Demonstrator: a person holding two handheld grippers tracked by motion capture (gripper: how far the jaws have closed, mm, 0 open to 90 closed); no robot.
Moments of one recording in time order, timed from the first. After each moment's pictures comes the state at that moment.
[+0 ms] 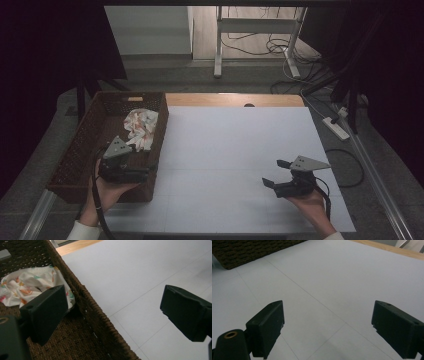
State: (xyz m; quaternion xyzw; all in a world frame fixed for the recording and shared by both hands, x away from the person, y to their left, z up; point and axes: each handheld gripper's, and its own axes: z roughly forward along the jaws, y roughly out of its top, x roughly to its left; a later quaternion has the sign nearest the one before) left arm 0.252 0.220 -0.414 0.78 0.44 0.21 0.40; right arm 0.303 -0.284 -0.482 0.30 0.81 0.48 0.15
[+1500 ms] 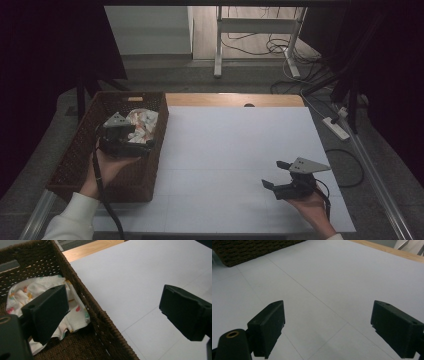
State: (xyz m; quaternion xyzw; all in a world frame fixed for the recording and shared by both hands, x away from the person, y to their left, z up) left arm 0.308 0.232 -0.391 0.78 0.45 0.19 0.40; right arm 0.296 -0.281 -0.478 0.29 0.82 0.47 0.16
